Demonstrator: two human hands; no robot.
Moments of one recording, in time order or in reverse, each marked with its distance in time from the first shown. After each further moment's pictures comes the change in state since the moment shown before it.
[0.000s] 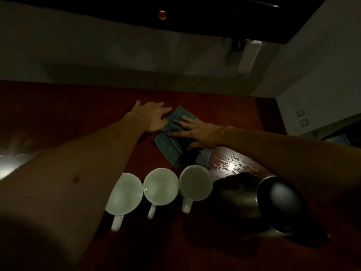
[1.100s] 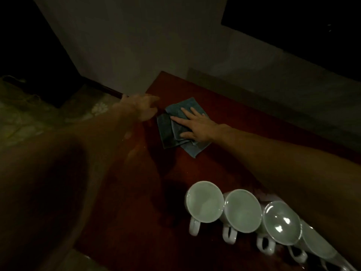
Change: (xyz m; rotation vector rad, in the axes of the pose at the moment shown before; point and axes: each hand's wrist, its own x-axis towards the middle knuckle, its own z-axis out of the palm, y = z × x) left_hand -0.234 -0.383 0.087 -0.330 0.157 -0.543; right_hand 0.304 -0.283 -0.156 -0.013 0.041 -0.121
